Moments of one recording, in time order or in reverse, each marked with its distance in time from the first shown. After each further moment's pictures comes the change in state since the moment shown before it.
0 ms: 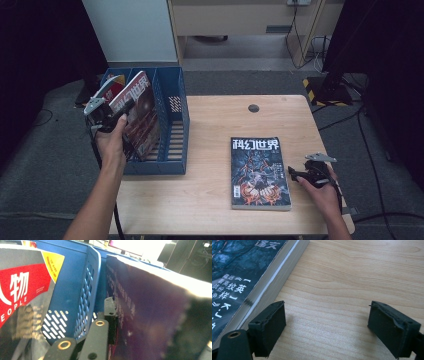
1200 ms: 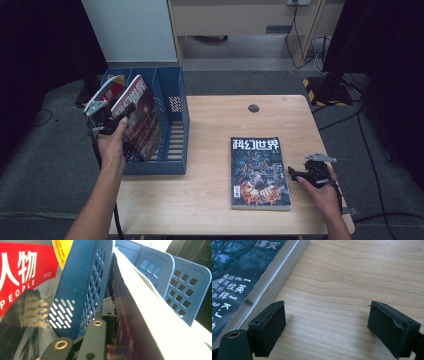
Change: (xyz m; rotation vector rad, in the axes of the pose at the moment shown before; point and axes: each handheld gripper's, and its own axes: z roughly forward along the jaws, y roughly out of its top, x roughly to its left) left arm 0.005 -0.012 0.002 0.060 0.034 -0.003; right arm 0.000 0.000 0.000 0.000 0.000 -0.001
